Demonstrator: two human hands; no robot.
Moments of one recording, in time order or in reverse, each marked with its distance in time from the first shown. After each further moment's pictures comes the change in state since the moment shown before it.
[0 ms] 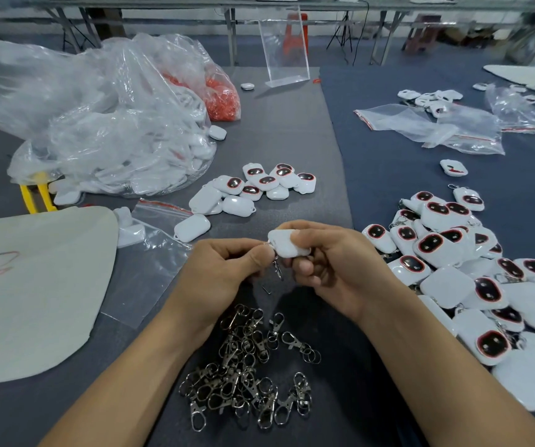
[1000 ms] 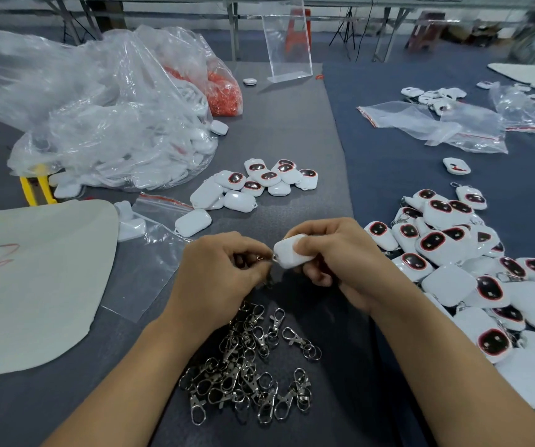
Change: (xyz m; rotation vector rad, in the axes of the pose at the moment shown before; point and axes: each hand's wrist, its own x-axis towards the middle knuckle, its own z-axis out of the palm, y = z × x) left_hand -0.002 -0.006 -0.006 0.660 0.142 0.272; right_hand 0.001 -0.002 -0.006 -0.468 0.167 -0.059
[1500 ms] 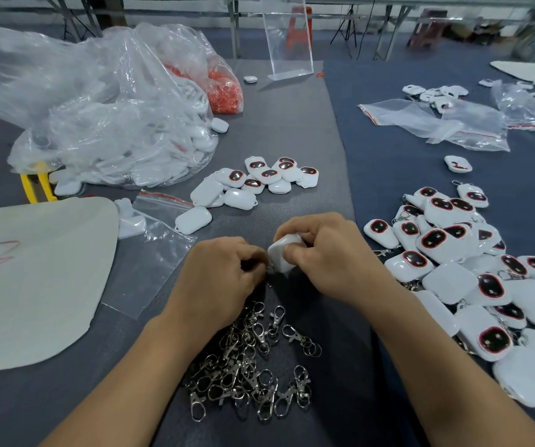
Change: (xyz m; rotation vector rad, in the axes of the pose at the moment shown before) left_hand 0.000 0.001 -0.003 0.252 -0.123 0.072; right_hand -0.006 -0.005 0.006 -0.689 0.097 -0.280
